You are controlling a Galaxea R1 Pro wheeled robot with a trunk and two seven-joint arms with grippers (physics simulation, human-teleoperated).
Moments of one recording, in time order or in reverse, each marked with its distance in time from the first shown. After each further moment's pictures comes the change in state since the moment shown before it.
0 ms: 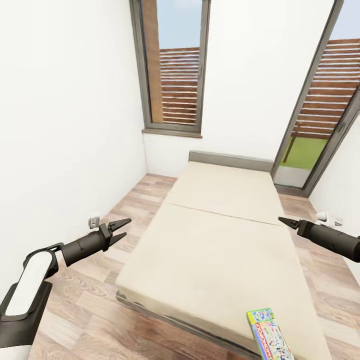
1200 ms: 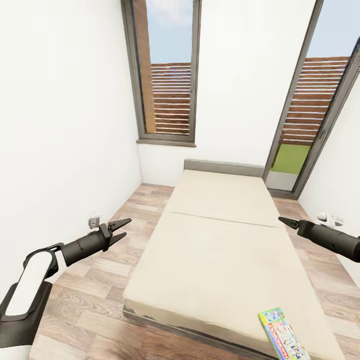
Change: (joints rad) left arm 0.000 0.000 0.000 0.000 0.000 0.000 0.000; right arm 0.000 0.000 -0.002 0.000 0.000 0.001 0.000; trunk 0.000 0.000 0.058
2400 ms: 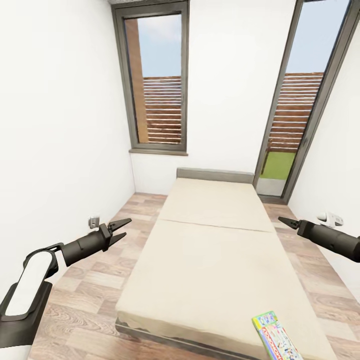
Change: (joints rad) left arm 0.000 0.000 0.000 -0.001 -0.002 0.000 0.003; right arm 0.001 0.000 0.000 0.000 -0.001 0.000 0.002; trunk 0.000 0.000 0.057
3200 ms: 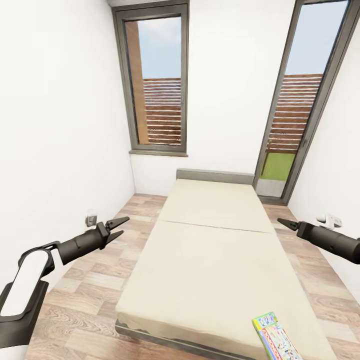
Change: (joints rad) left arm -0.001 0.012 0.009 -0.033 -0.015 0.001 0.012; right arm 0.011 -0.001 0.002 0.004 -0.007 -0.003 0.011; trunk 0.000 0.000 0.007
